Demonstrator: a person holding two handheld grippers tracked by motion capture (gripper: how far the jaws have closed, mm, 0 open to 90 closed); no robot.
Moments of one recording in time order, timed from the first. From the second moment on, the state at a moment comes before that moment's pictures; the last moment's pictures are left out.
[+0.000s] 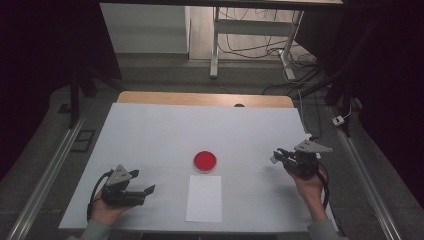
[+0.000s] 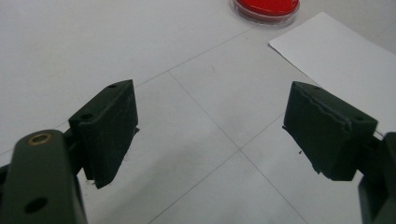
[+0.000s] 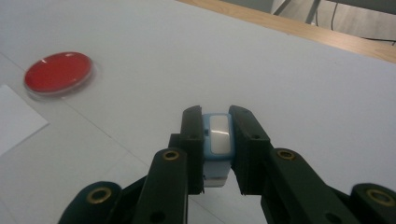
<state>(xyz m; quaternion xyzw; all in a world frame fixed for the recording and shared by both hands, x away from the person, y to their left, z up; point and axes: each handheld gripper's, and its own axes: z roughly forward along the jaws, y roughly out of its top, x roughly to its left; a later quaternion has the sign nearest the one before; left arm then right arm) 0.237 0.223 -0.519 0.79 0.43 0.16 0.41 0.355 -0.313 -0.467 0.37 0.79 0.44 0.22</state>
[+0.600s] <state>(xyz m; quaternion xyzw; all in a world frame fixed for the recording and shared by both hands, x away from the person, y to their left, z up) 0.237 0.222 -0.519 0.79 0.43 0.17 0.41 0.345 -0.290 -0.453 0.35 0.78 0.48 0.19</state>
